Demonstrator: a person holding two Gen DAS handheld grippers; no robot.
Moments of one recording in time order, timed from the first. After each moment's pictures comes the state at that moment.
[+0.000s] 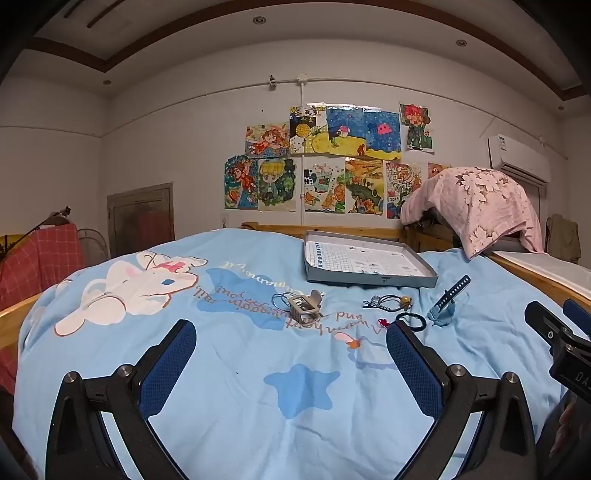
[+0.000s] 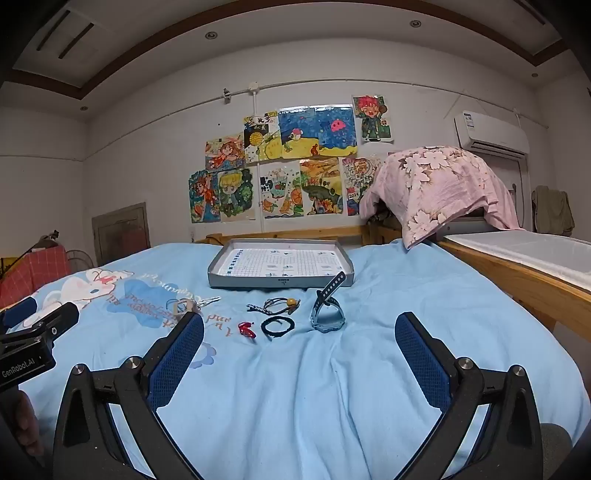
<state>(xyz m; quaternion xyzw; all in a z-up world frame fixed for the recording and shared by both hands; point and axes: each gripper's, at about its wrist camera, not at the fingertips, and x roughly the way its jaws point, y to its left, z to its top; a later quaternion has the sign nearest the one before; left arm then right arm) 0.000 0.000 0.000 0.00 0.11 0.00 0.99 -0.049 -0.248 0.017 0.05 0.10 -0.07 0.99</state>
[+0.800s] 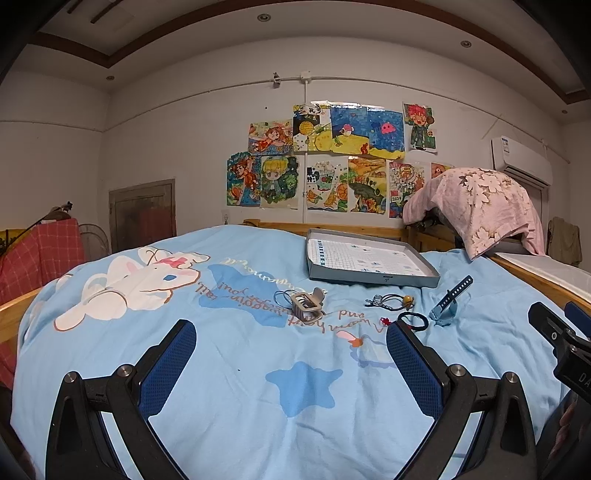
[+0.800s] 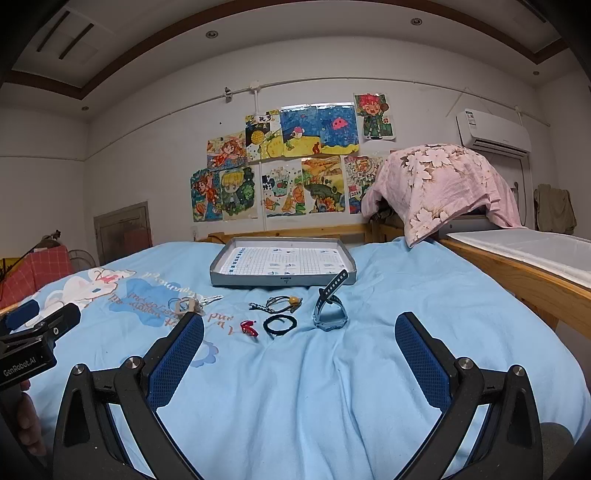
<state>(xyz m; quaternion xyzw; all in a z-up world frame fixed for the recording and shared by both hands) 0.002 -0.003 -0.005 0.00 0.11 0.00 0.99 -0.048 -0.244 0.020 0.05 0.10 -0.07 0.99</state>
